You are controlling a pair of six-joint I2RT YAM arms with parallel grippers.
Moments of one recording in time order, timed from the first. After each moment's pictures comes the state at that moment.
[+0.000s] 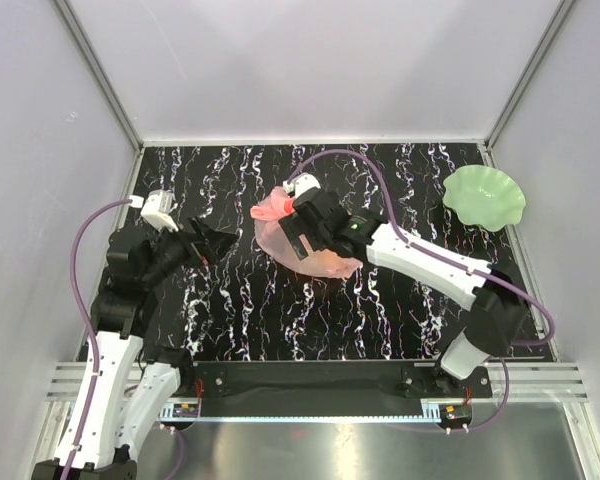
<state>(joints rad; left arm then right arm) -0.12 0.63 0.81 -0.46 0.42 -0.49 0.91 1.61 1.40 -0.59 0.37 0.17</state>
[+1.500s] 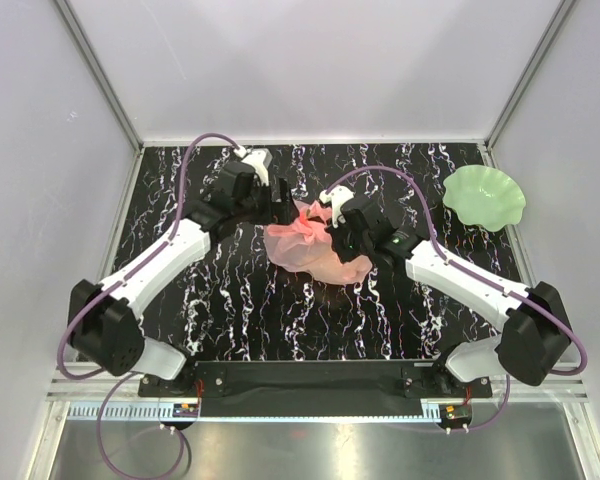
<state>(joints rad) -0.51 1.41 1.18 -0.37 0.09 -0.40 0.74 1.39 1.06 -0.39 0.06 0.10</state>
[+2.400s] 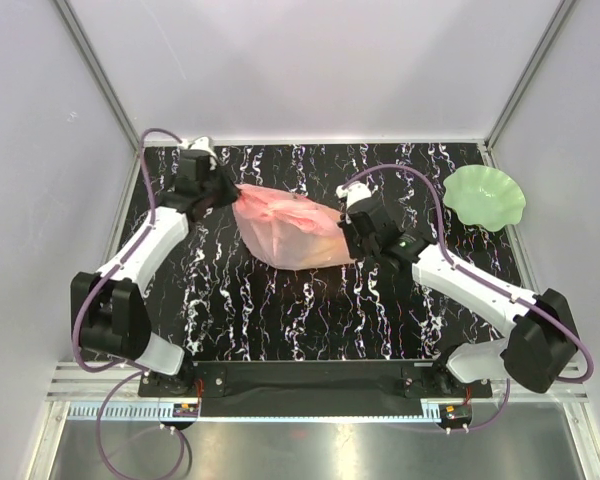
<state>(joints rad) -0.27 1.50 1.19 -0.31 0.02 -0.48 0.74 1.34 1.02 -0.39 0.23 0.18</state>
